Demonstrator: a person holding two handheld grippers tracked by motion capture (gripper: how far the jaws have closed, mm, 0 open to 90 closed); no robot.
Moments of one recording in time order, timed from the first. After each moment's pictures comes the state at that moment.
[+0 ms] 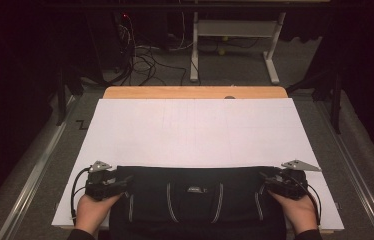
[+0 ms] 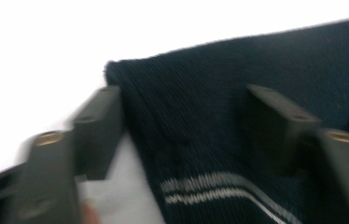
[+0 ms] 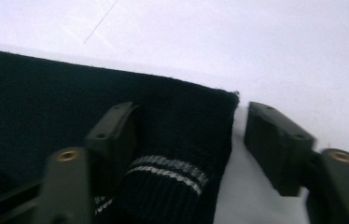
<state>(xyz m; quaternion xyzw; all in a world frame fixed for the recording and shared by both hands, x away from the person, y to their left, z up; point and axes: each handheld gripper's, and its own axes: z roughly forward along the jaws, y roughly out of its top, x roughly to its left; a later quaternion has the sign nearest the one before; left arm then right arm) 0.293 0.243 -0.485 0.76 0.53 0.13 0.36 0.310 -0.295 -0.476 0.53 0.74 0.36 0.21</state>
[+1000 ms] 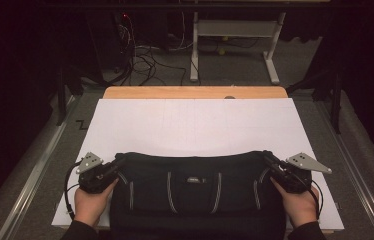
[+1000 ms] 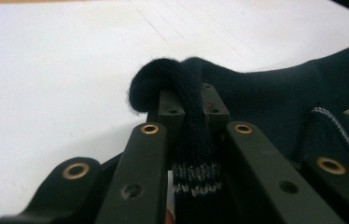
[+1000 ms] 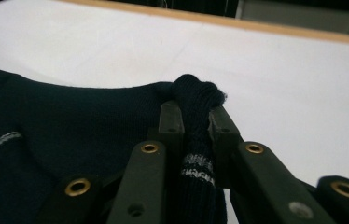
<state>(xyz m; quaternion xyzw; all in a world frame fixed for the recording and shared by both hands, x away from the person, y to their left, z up) 0.295 0.252 -0.448 0.71 0.48 0.19 0.48 0.305 -0.285 -0.436 0.45 0.71 0.45 0.29</state>
